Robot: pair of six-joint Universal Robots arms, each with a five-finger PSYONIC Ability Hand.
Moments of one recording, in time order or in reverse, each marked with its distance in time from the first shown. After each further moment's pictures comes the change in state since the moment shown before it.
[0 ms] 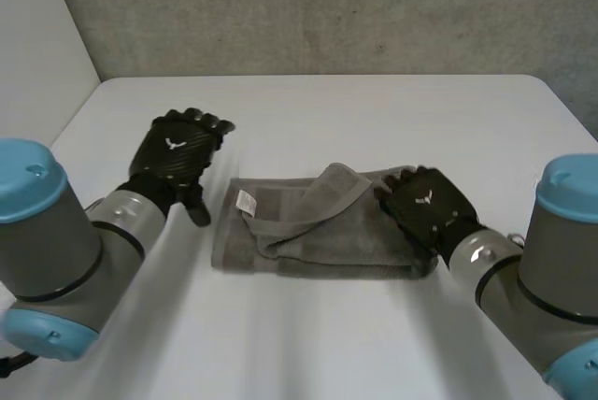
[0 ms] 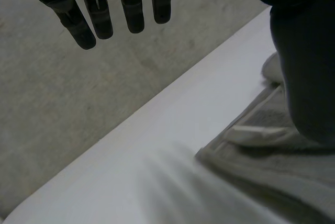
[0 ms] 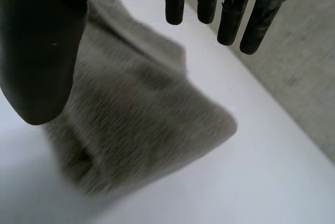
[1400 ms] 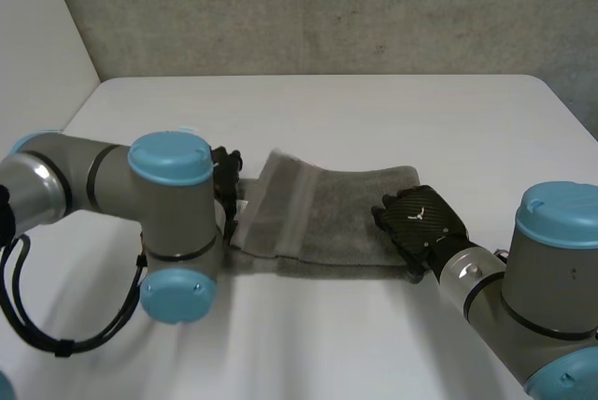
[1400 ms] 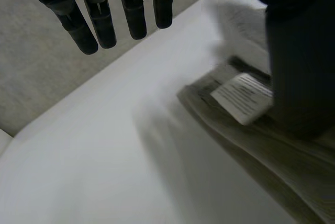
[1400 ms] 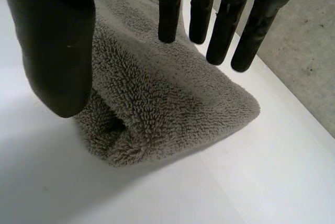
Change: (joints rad) left arm -0.211 -0.453 0.516 -0.268 -0.465 -0.065; right arm 0.007 0.070 0.056 -0.108 0.003 -0.010; left_hand 0.060 0.071 0.089 0.063 0.115; right_hand 0.221 0.216 0.221 0.206 0.235
